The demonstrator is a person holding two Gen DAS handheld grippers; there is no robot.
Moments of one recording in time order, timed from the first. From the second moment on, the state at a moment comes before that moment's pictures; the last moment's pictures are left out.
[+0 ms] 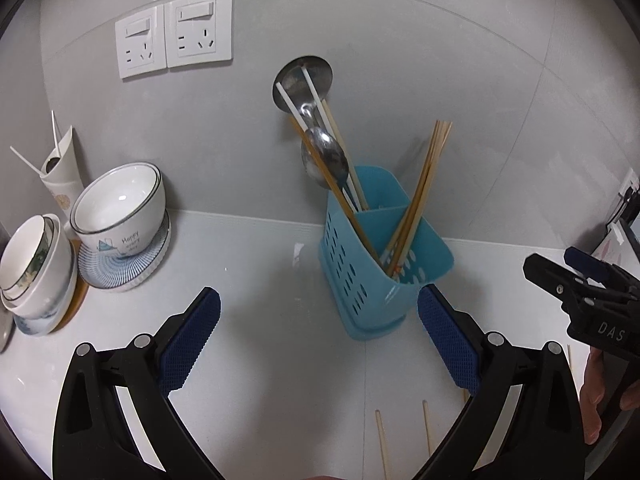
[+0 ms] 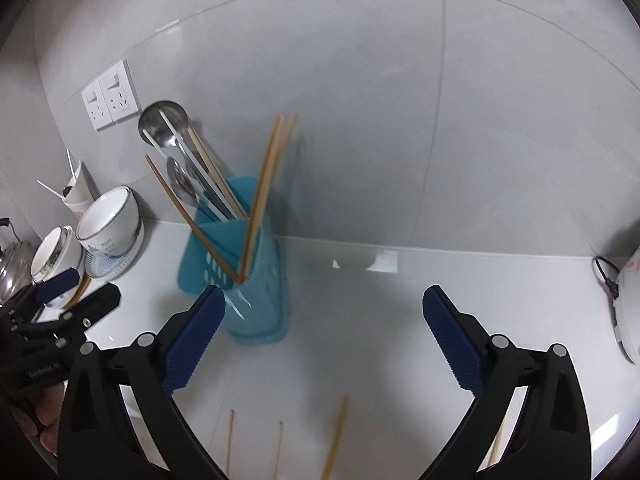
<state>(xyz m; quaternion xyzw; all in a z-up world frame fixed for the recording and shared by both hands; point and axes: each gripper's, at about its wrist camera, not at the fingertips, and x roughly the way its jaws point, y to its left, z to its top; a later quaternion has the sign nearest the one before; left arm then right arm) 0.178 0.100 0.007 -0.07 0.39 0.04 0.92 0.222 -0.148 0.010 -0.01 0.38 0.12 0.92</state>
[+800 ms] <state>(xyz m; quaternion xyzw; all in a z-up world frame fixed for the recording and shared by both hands) 0.121 0.054 -0.067 -0.07 0.52 0.02 0.85 0.137 -0.251 -0.091 -0.02 0.52 0.01 0.85</state>
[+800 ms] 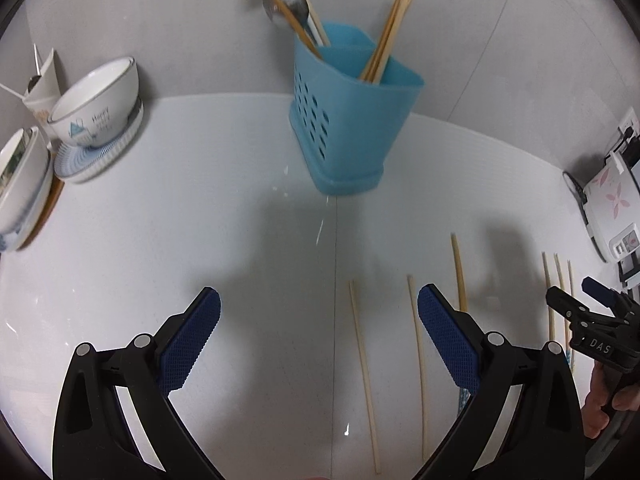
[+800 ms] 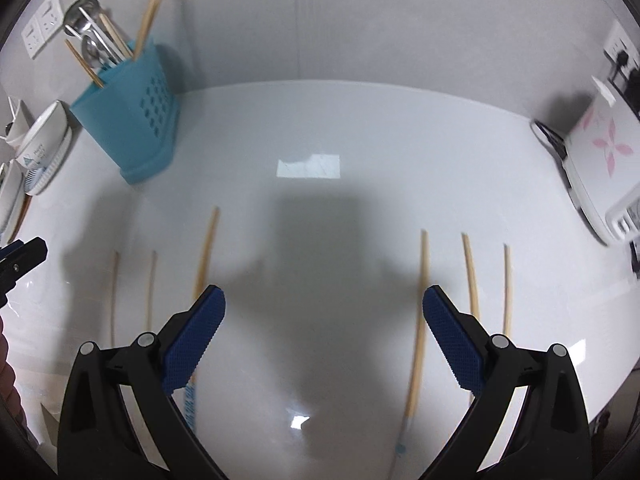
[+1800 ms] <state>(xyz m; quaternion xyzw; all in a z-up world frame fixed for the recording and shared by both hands) 0.091 0.025 -0.151 -0.05 0.66 0.05 0.75 0.102 -0.305 -0.151 0.02 0.65 -0.02 0.76</state>
